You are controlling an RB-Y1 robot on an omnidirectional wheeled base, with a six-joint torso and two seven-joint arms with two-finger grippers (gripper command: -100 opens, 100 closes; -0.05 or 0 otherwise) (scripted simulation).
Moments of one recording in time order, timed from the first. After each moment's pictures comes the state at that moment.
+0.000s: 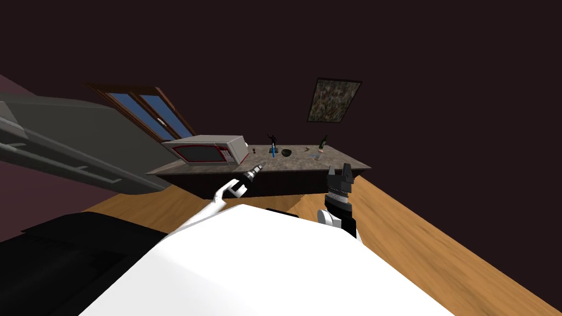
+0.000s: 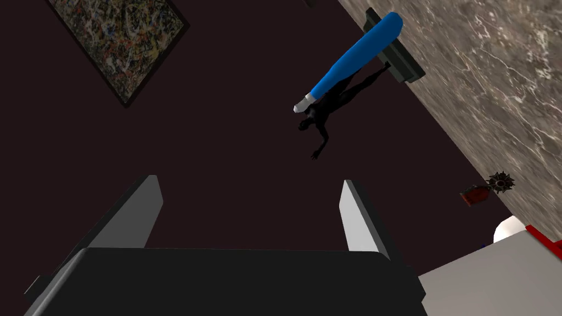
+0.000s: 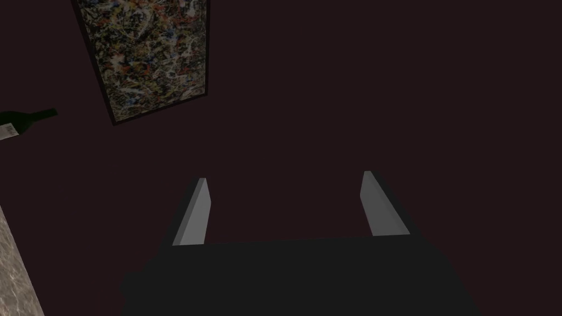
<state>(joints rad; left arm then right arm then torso) 0.21 0.60 -0.16 -1.86 -0.11 -0.08 -0.15 0.49 0.03 0.06 -2.21 -0.03 -0.55 0.04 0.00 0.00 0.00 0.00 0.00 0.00</state>
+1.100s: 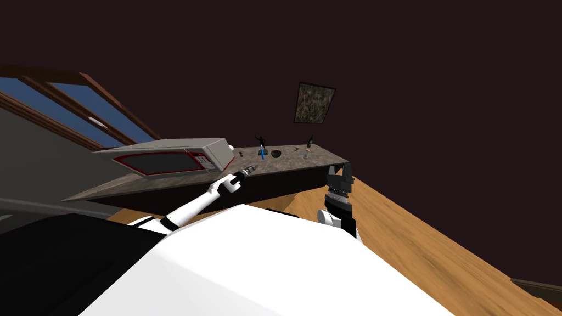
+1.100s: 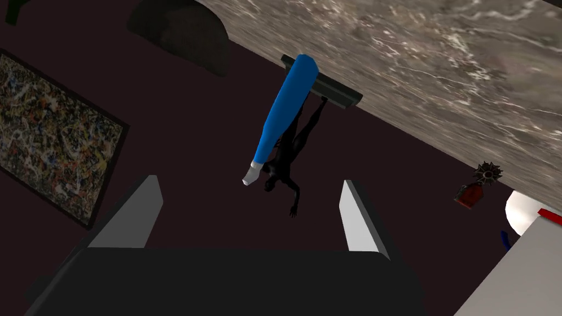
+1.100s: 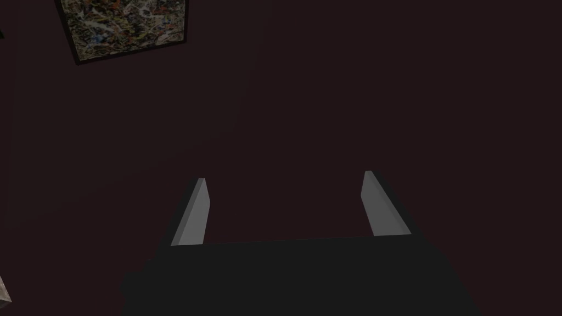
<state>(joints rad) 0.12 0.82 -0.20 -1.68 -0.17 0.17 -0.12 0.49 0.03 0.06 -2.21 -0.03 -0.55 0.04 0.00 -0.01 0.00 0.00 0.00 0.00</state>
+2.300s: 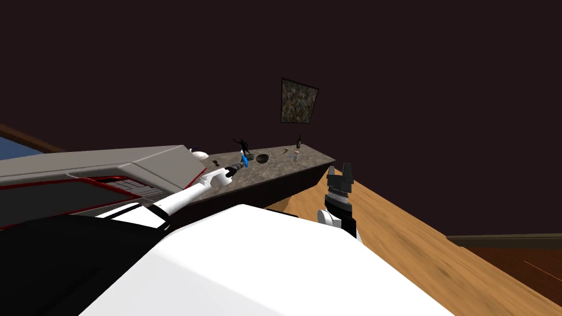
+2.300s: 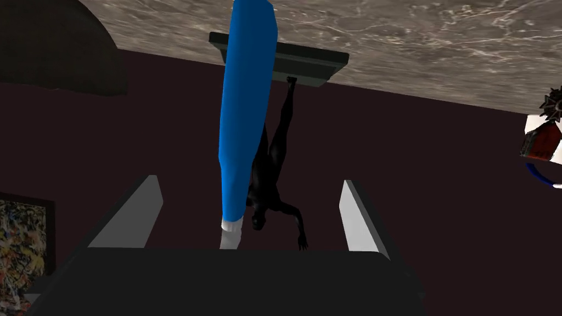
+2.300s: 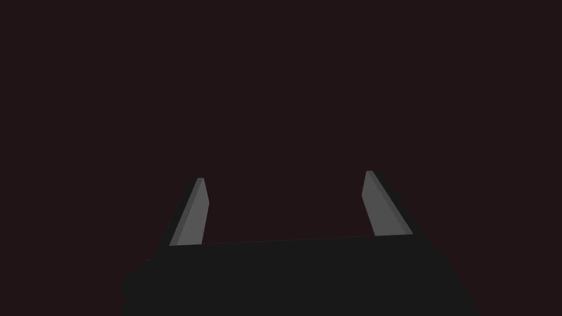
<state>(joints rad) 0.05 1.02 -0.21 -1.52 -0.21 0.45 -0.08 0.50 0.03 0.06 -2.21 -0.03 -0.55 0.04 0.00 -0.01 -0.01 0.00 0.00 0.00</state>
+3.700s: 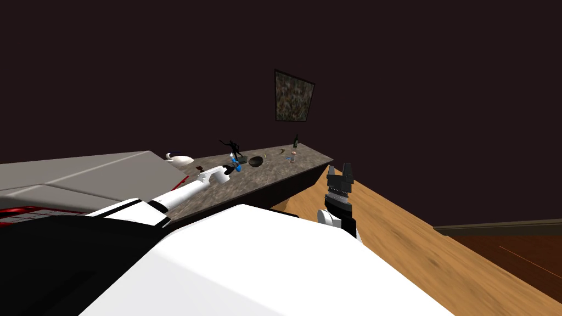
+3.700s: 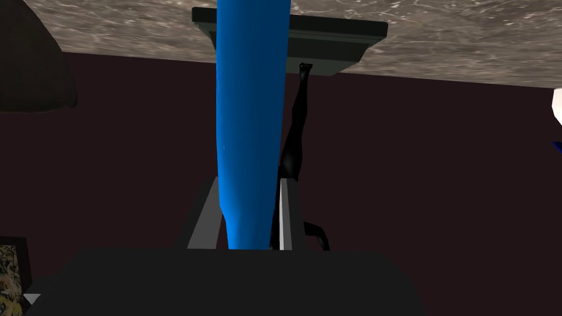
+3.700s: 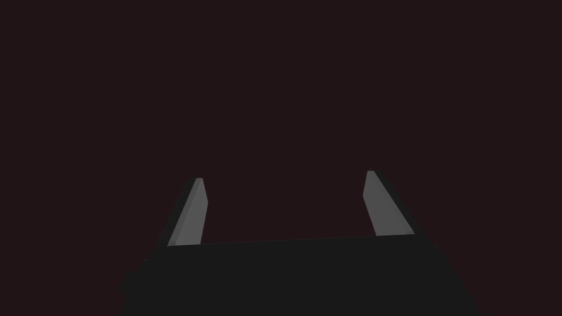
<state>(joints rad) 0.00 1.05 -0.21 -1.43 -0.22 0.52 -0.08 0.49 0.03 0.06 -2.21 -0.03 -0.55 0.04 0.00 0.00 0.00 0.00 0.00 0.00</state>
